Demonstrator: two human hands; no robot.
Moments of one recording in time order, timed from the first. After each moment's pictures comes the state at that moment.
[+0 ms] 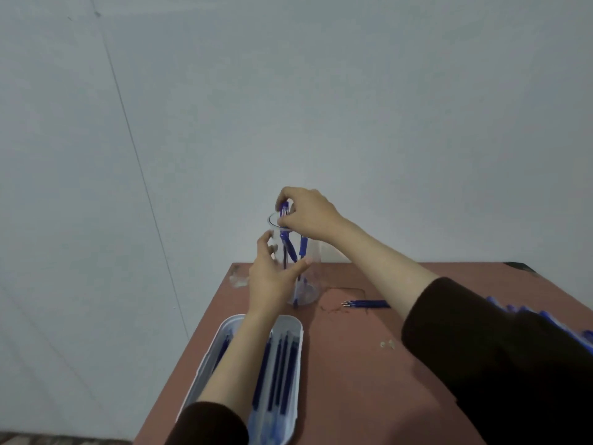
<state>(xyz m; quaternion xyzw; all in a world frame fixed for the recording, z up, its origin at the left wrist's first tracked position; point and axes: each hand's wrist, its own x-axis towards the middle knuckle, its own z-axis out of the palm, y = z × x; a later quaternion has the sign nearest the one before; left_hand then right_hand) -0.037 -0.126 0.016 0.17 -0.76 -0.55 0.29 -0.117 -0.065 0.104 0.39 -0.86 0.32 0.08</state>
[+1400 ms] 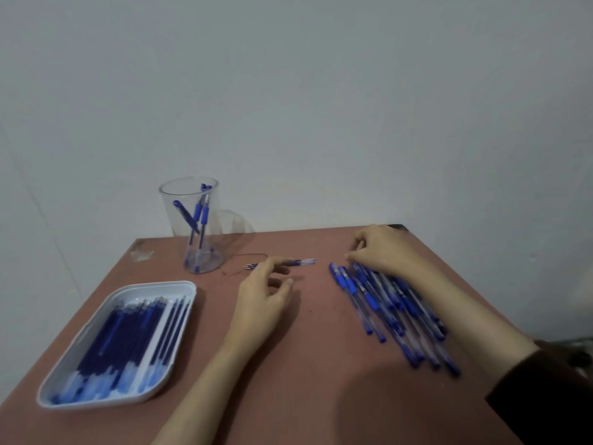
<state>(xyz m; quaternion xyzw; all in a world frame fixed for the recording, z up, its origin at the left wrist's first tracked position) -0.006 0.008 -0.027 0.02 -0.84 -0.49 0.23 -0.101 0.189 0.042 0.16 -0.97 0.20 0.02</state>
